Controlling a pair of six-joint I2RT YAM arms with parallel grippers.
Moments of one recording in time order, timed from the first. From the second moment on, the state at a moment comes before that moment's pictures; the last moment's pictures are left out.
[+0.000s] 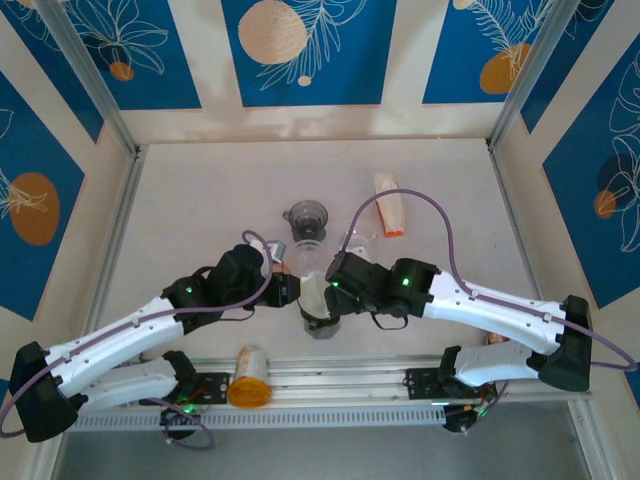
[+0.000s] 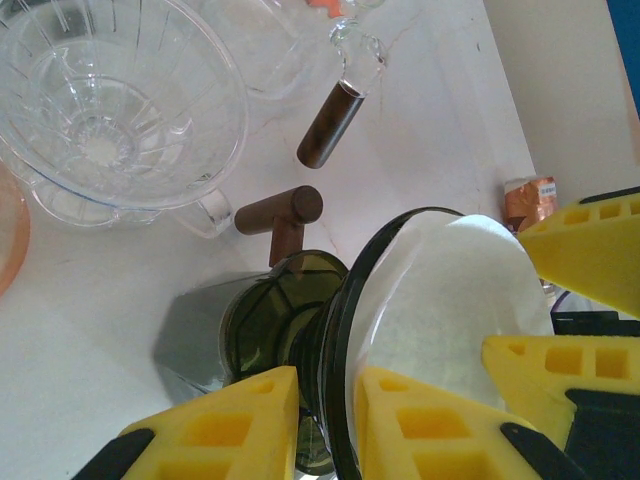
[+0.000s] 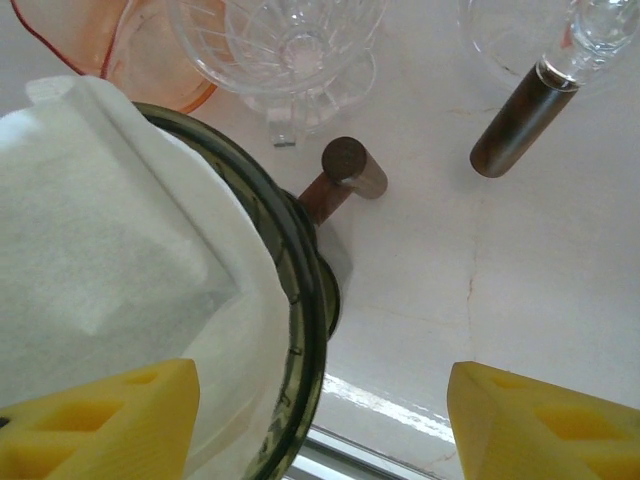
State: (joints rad) left arm -0.90 0.97 0.74 -0.41 0.15 -0.79; right arm 1.15 1.21 1.09 -1.00 0.26 0.79
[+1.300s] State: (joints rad) left arm -0.90 0.97 0.72 -0.40 0.15 -0.81; right arm 1.09 1.36 1.18 -1.00 0.22 0.70
